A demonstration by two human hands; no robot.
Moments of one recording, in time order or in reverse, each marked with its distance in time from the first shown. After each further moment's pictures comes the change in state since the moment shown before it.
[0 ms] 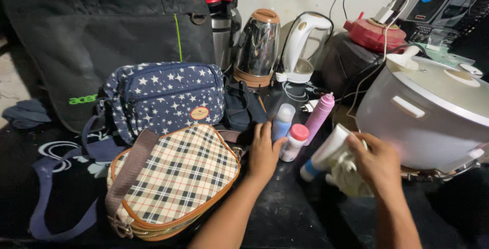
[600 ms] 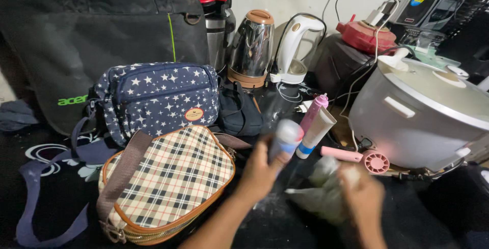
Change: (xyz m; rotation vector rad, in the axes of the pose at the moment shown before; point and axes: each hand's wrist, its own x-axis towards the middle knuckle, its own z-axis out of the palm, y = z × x) left_hand -0.032 0.042 -0.044 -0.416 -0.222 -0.125; right_hand -0.058 0.024 0.024 0.010 0.082 0.070
